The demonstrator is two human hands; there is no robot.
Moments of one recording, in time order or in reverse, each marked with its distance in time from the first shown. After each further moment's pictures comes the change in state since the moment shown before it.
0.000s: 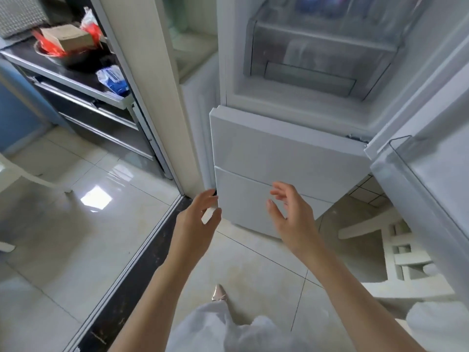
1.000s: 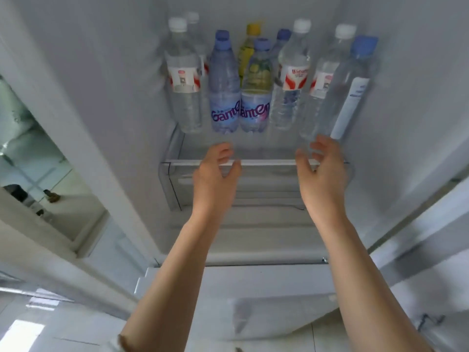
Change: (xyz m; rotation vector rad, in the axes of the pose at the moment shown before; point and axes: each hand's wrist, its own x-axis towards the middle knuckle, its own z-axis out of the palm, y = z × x) left_hand 0.409 0.246 0.119 -0.308 -0.082 0.386; right_hand 0.359 -0.054 -0.180 -0.005 0.882 0.011
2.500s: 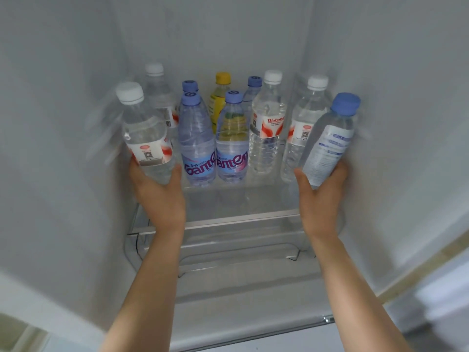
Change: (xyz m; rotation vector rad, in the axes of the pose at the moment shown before) left_hand 0.136 -0.026 0.010 -0.095 0.541 0.096; right_hand 0.092 0.032 0.023 0.147 0.291 -0.009
